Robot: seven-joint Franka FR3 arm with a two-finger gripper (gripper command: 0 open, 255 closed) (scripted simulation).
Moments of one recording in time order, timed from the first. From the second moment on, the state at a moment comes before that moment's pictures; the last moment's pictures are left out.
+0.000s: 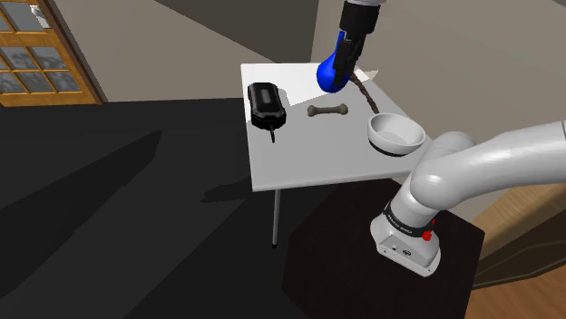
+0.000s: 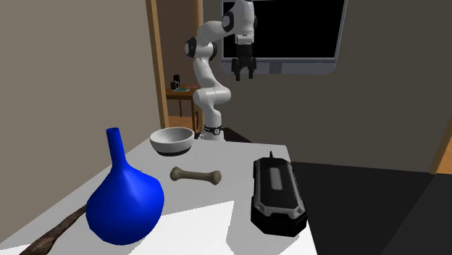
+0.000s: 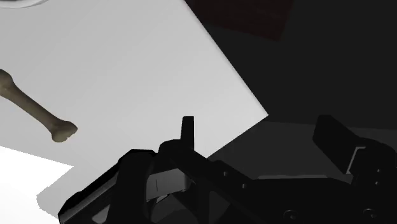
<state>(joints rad) 0.02 -0.77 0.05 -2.26 0.08 1.49 -0.17</state>
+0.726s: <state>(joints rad) 0.01 -0.70 -0.14 -2.39 -0.05 1.66 -0.48</state>
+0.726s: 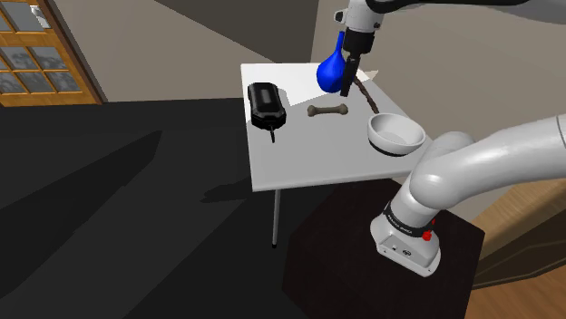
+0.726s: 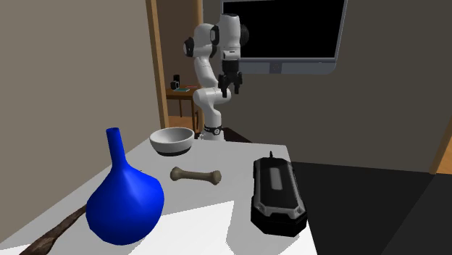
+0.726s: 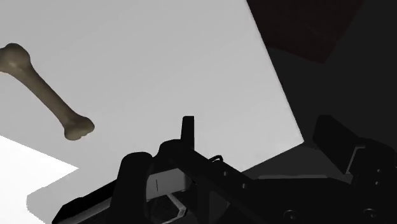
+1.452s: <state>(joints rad) 0.01 -0.44 -0.36 -2.38 -0.15 1.92 -0.85</state>
